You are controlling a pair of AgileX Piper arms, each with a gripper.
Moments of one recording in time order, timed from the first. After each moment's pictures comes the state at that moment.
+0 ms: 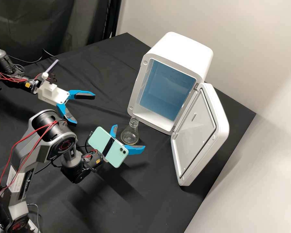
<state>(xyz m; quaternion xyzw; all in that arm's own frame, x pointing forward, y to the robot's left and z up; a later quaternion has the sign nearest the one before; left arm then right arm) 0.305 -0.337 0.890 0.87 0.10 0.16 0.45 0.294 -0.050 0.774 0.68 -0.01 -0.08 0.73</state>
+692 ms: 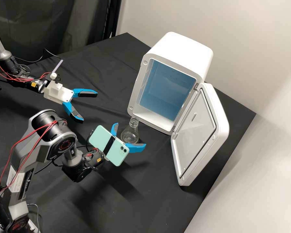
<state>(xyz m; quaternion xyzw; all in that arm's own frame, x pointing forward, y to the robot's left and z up) 0.299 -0.312 0.895 0.86 0.13 0.19 0.46 0.306 -0.042 0.782 0.68 0.00 -0.06 0.73</state>
